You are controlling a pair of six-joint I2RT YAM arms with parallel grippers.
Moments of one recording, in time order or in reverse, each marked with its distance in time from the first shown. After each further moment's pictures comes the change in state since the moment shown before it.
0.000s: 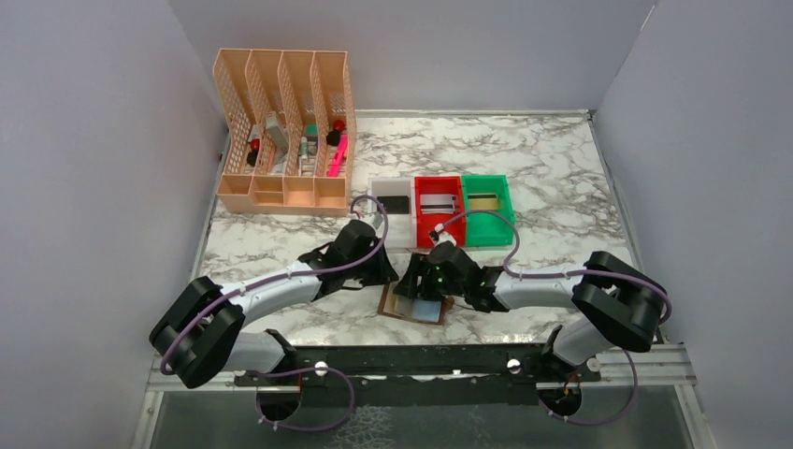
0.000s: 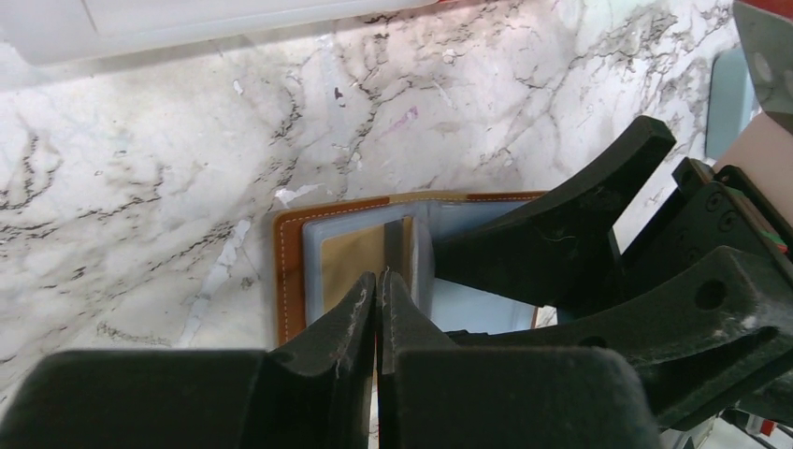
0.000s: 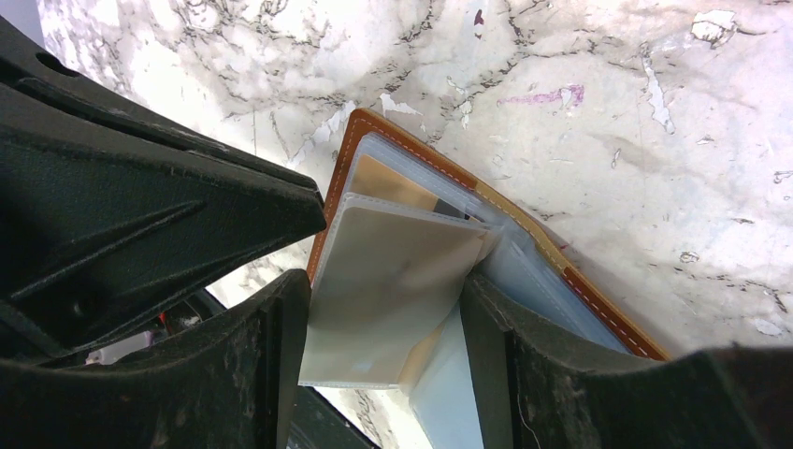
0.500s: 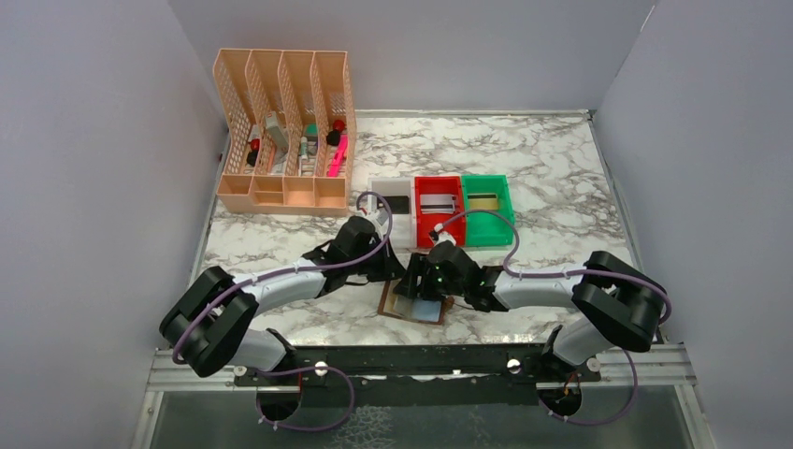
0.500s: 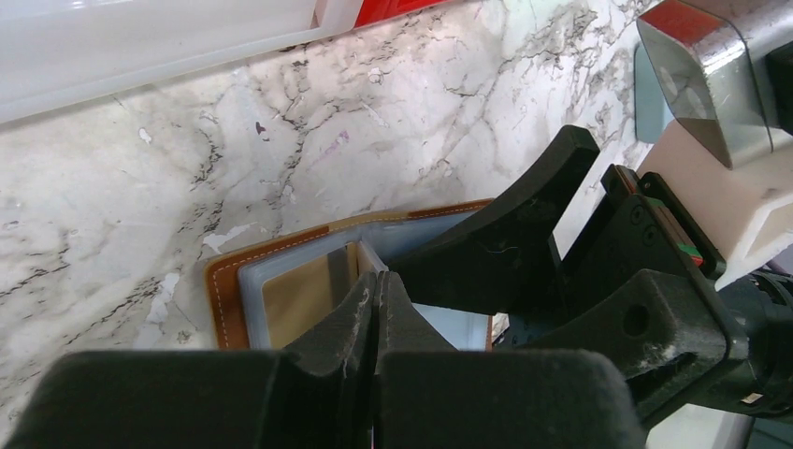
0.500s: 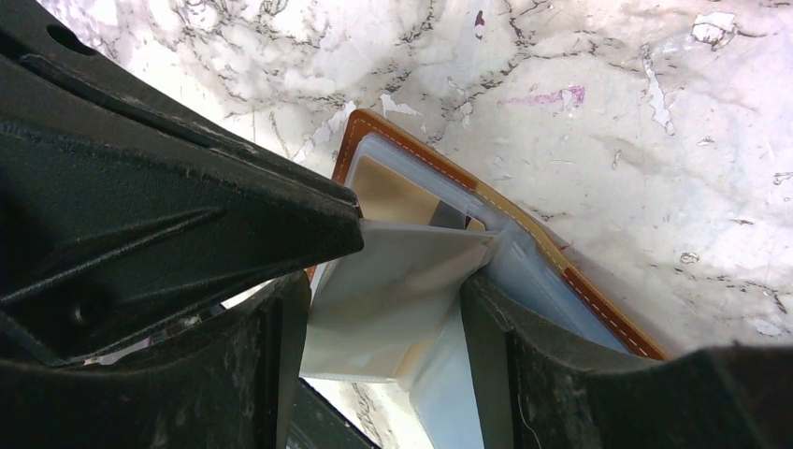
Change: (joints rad) left arm 0.023 0.076 -0.011 0.165 0.134 -0.015; right arm 0.000 0.002 0.005 -0.004 0.000 -0.004
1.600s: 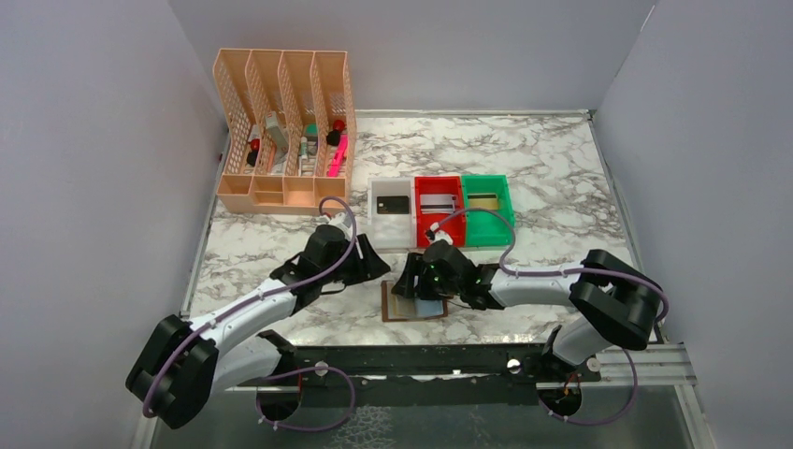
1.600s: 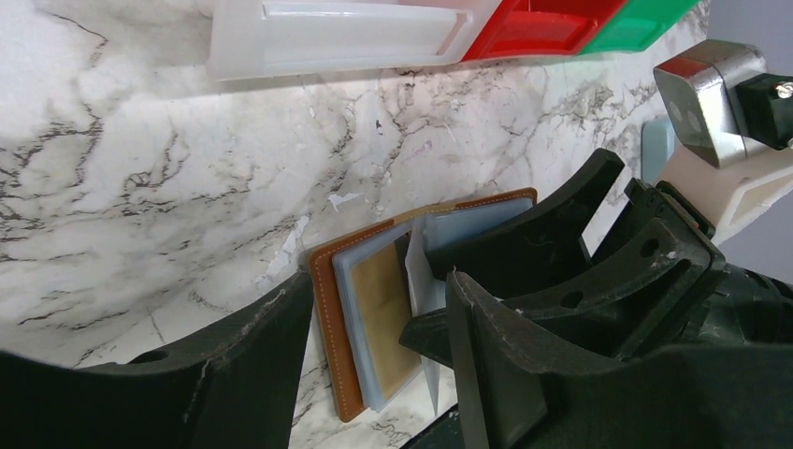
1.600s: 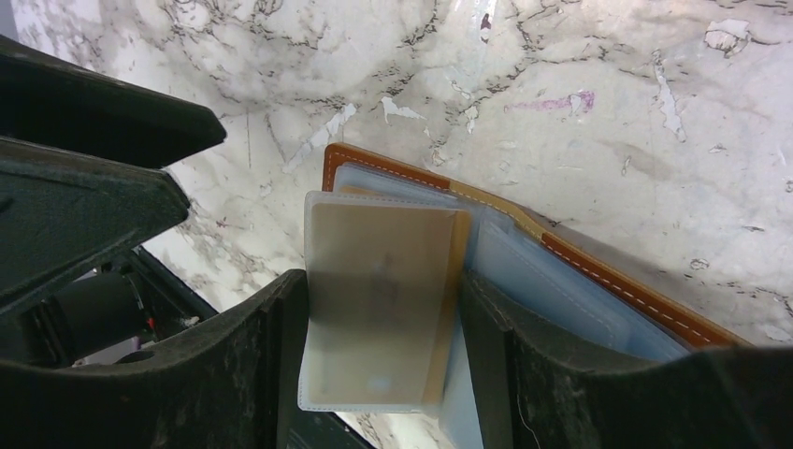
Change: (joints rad) left arm 0.113 -0.318 -0.135 -0.131 -0.114 -0.009; right arm 0.014 0.023 0.053 -0.072 0.020 -0.010
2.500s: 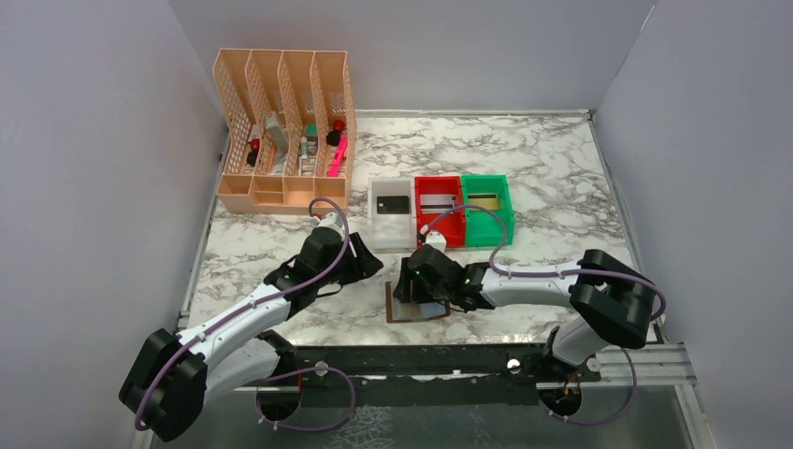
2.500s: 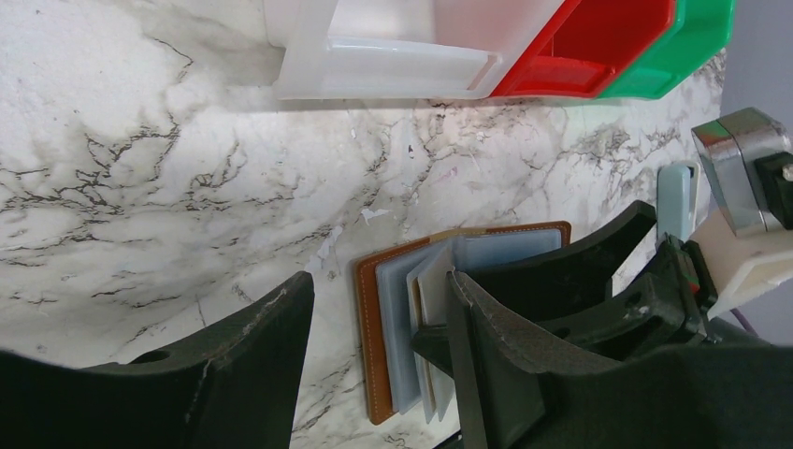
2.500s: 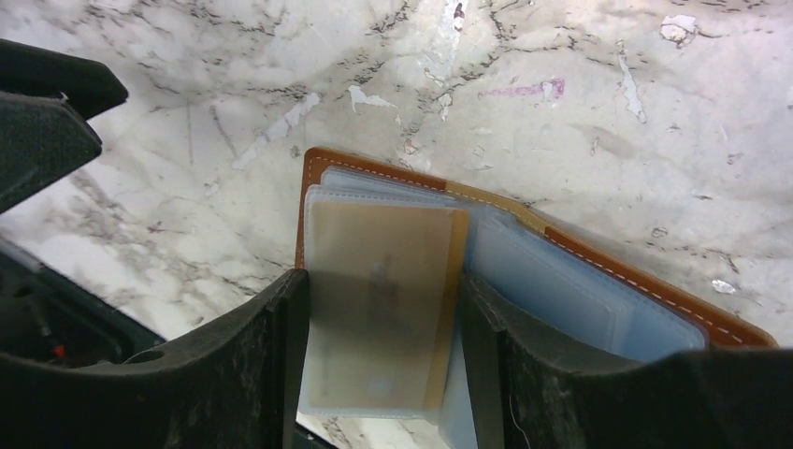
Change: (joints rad) left arm -0.003 -0.064 -0.003 -0.057 -0.103 -0.019; right arm 0.092 0.029 0.122 -0.232 0.203 -0.040
